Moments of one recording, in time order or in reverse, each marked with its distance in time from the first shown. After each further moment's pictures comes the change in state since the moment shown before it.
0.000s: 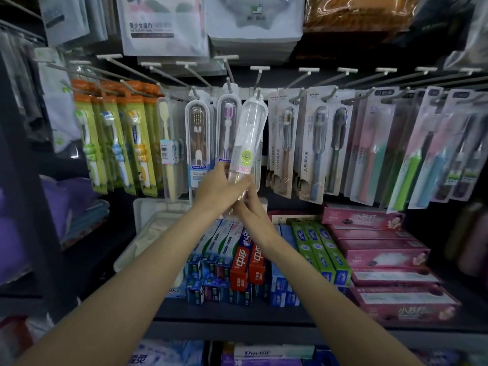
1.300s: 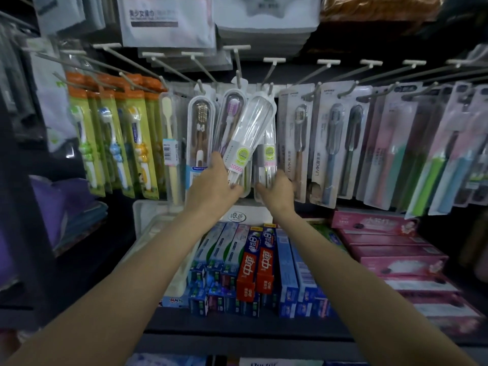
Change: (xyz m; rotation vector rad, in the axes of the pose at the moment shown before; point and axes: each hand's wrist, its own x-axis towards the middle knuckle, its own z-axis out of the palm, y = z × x) left_hand 0.018 -0.023 -0.010 0.334 0.093 0.189; right_hand 0.083 0.031 -0.038 -0.489 0.492 0.131
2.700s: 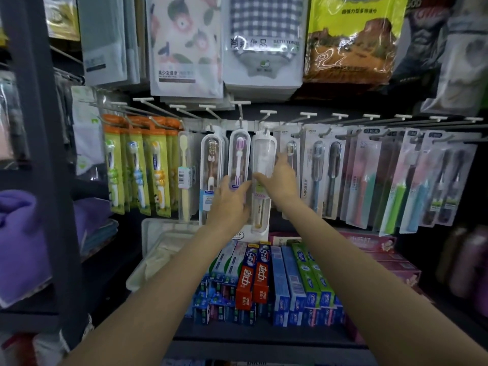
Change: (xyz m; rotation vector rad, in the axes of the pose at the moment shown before) left_hand -0.013 0.025 -0.008 0.038 -0.082 0.087; right_hand -0.013 -0.087 -0.058 -0.073 0.017 -0.143
